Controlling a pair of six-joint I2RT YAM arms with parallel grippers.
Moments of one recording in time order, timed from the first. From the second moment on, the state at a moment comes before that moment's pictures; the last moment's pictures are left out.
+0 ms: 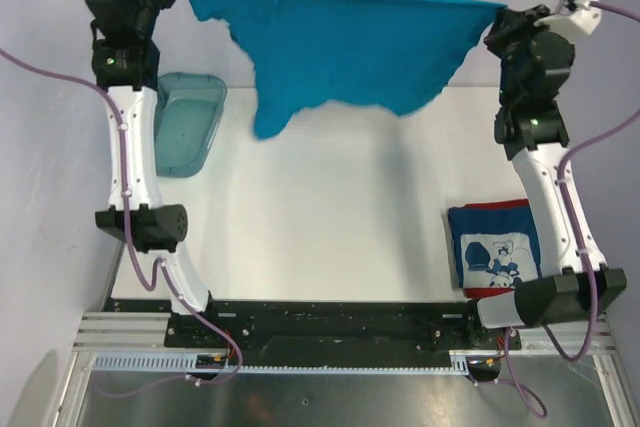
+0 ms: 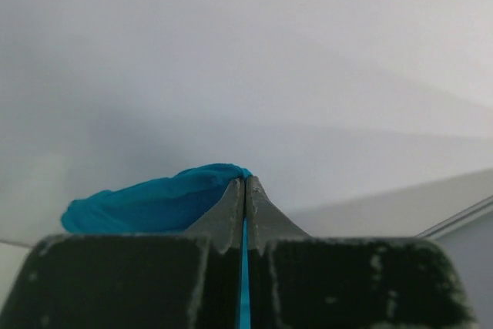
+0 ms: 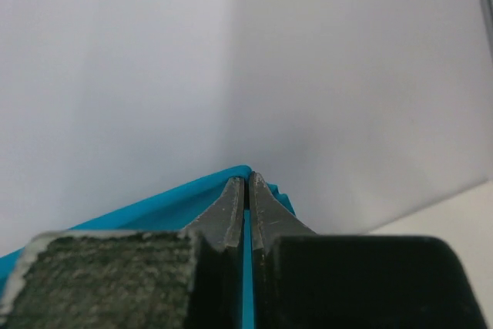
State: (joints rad) left arm 0.03 1.92 2.52 -0.41 0.09 -0.82; right arm 0.10 1.42 1.63 0.02 0.31 0.53
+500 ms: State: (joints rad) left arm 0.07 1.20 1.25 -0.17 0.13 -0.82; right arm 0.10 1.01 0.98 -0.09 0.26 0.60
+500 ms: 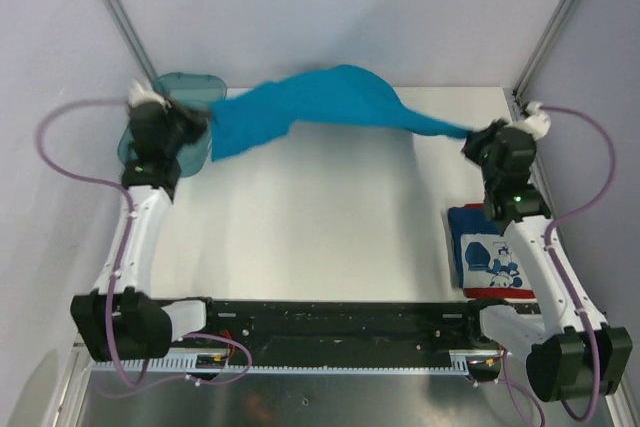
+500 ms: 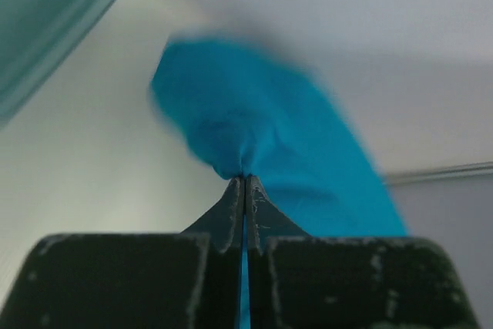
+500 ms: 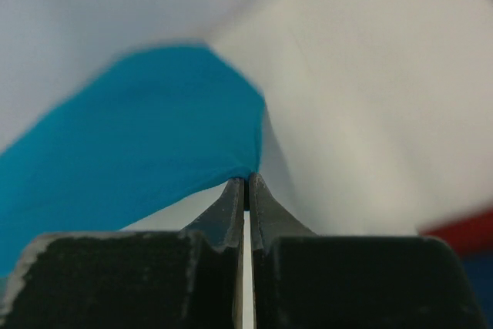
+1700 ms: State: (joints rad) left arm 0.07 1.00 0.48 -0.36 -0.01 -0.87; right arm 0.30 1.32 0.69 -0.32 0.10 0.73
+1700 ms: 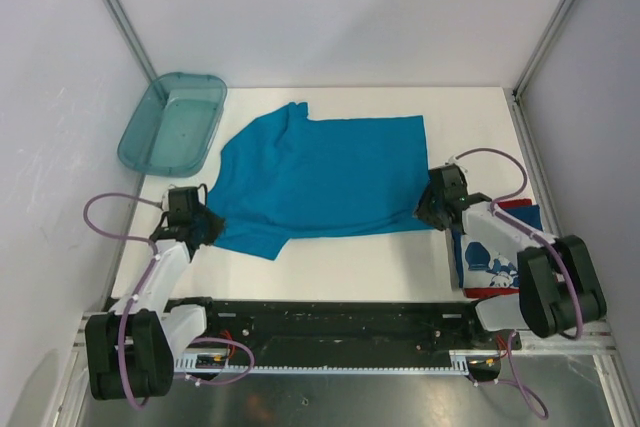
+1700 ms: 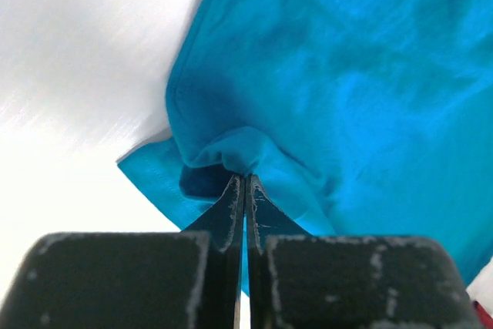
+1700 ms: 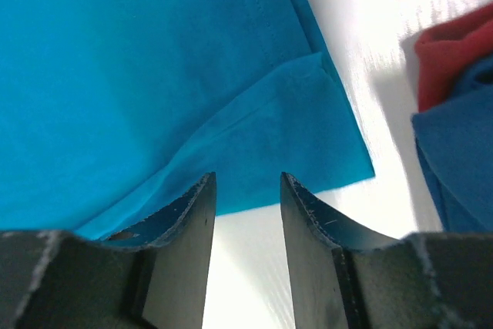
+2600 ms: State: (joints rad) left arm 0.07 1.09 0.61 -0.41 0.11 -0.67; right arm 0.21 1.17 0.57 -0.40 0.11 0.79
